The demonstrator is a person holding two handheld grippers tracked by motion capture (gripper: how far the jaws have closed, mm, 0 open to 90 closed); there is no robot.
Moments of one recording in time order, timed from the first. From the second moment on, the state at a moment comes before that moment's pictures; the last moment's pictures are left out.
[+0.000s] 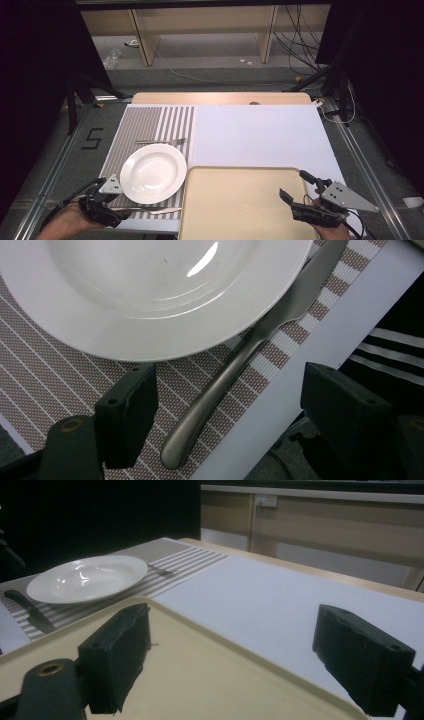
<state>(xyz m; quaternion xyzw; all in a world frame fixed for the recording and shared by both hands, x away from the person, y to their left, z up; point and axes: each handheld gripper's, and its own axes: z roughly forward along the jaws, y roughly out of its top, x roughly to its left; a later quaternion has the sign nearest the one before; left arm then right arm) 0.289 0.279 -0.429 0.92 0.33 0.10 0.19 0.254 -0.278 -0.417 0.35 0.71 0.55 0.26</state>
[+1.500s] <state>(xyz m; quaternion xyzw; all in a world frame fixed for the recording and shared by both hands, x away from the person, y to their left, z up) 0.314 0.263 -0.464 0.95 0.29 0.04 0.12 0.254 -0.273 -0.420 0.34 0.73 0.54 0.25</state>
